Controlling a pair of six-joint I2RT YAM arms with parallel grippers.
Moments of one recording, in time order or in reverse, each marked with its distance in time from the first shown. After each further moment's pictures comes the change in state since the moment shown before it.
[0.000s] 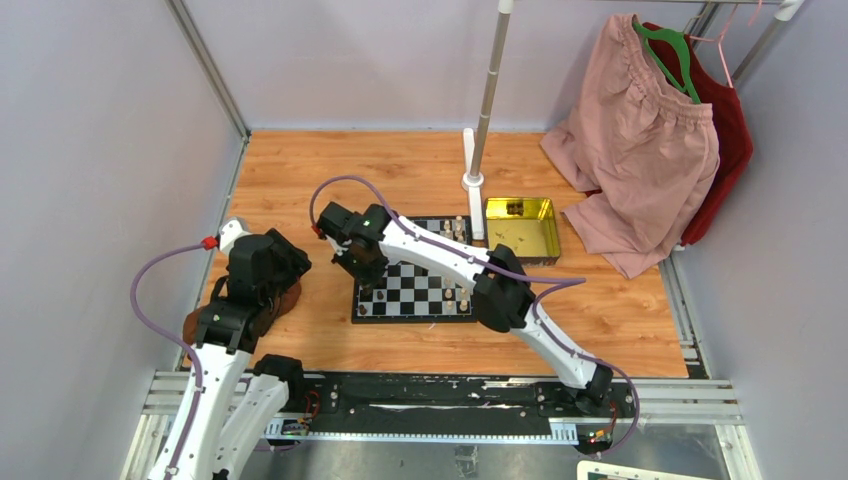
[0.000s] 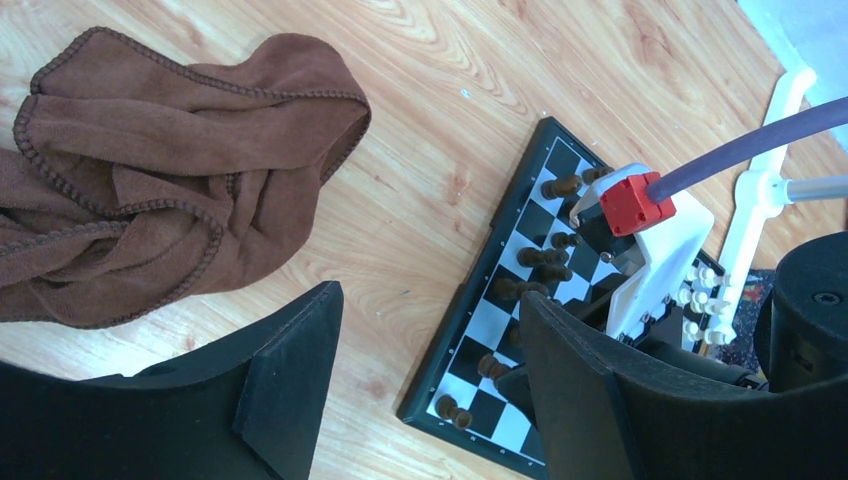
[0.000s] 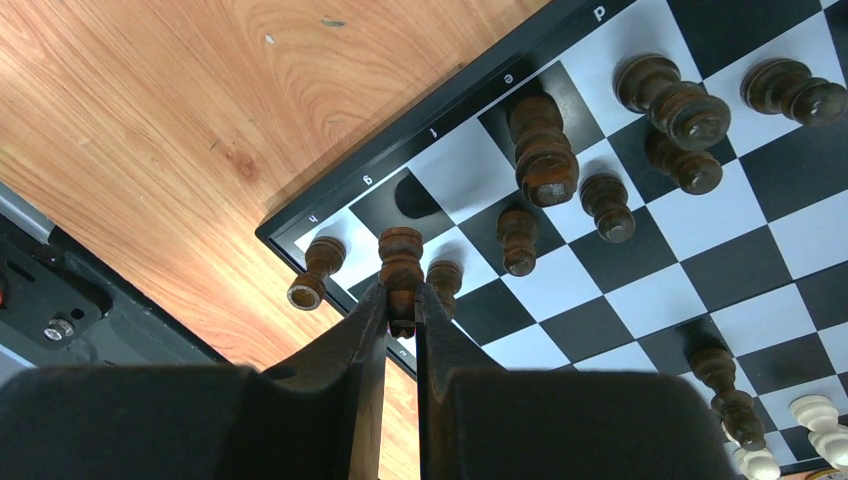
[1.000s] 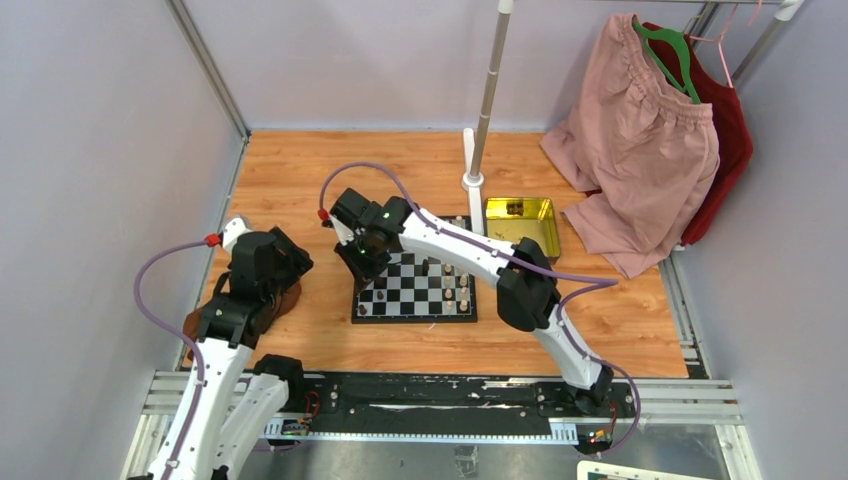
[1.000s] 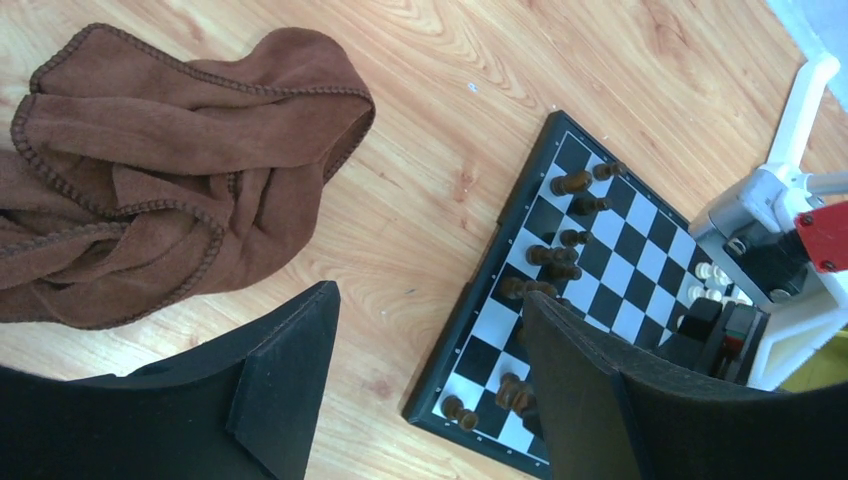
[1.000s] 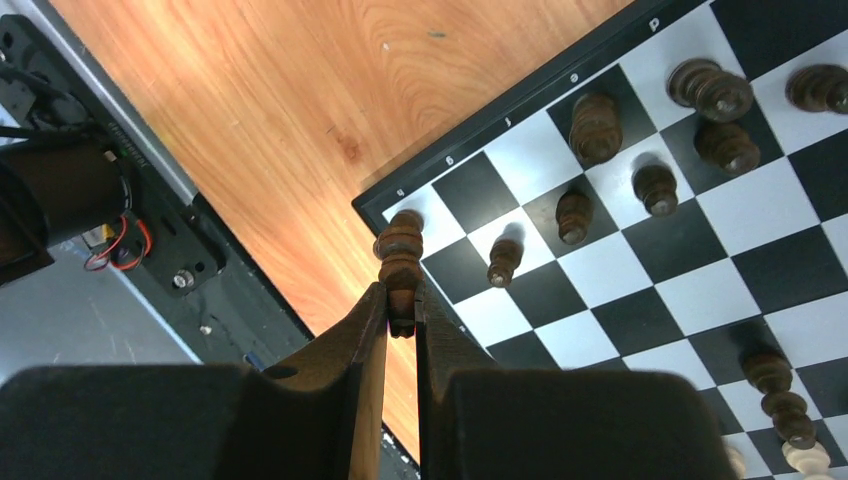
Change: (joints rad) left arm 0.002 0.036 0.000 0.011 0.006 0.010; right arm -0.037 -0.198 -0.242 0.186 -0.186 0.043
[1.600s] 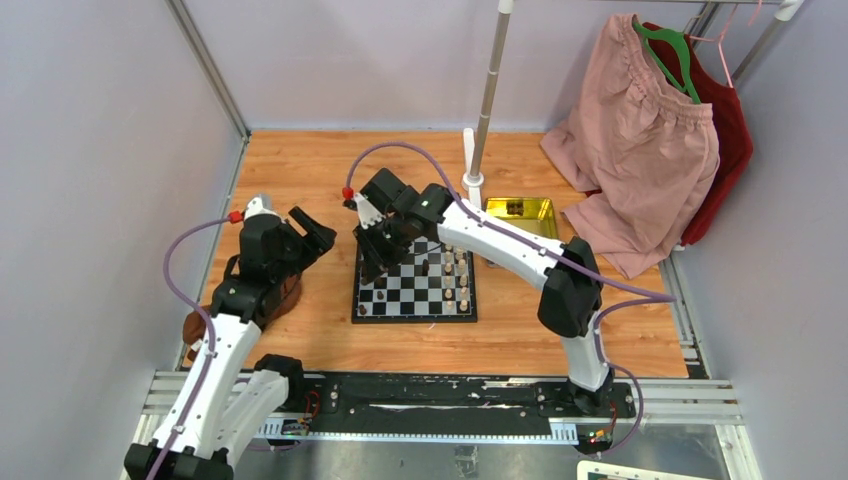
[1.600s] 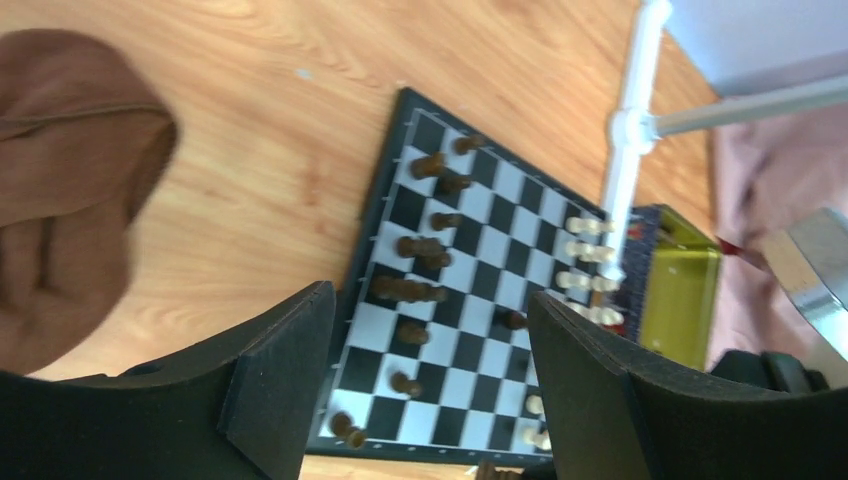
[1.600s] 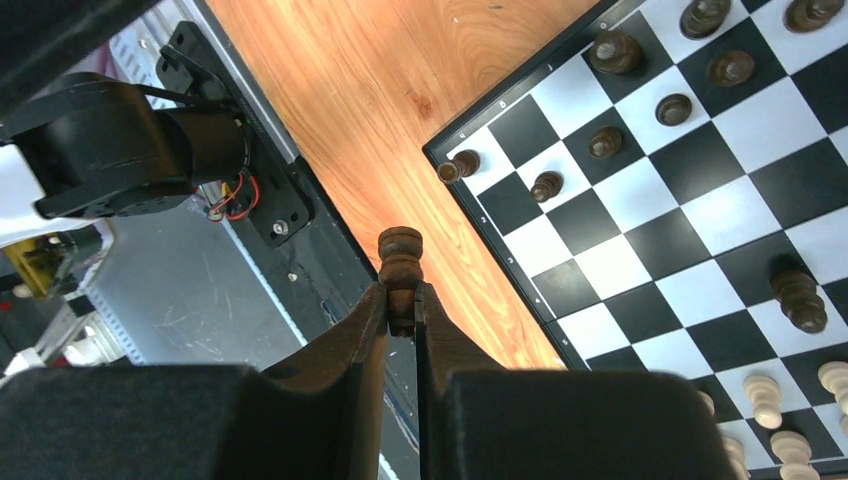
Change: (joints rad) left arm 0.000 0.126 -0.026 0.304 0.286 -0.022; right arm -0.072 -0.249 -0.211 0.086 -0.143 0.072
